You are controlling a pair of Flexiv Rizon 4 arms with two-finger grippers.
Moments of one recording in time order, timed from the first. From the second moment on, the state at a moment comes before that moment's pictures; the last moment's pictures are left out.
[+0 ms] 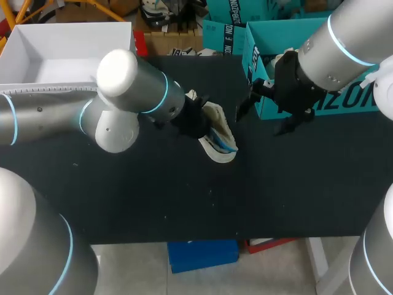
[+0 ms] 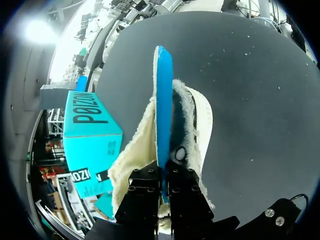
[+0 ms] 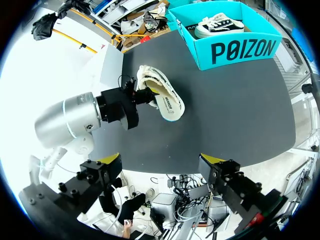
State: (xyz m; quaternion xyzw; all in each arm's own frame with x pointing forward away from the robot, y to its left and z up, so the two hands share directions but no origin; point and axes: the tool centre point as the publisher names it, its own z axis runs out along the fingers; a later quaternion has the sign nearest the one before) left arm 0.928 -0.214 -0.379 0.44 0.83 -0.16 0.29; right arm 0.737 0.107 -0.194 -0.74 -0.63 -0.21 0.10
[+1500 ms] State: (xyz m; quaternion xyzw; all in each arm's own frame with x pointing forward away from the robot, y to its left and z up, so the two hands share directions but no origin) left arm 0.922 -0.192 -0.354 0.39 0.85 -0.16 0.31; right arm 0.737 0.107 -0.194 -0.74 -0.63 -0.21 0.10
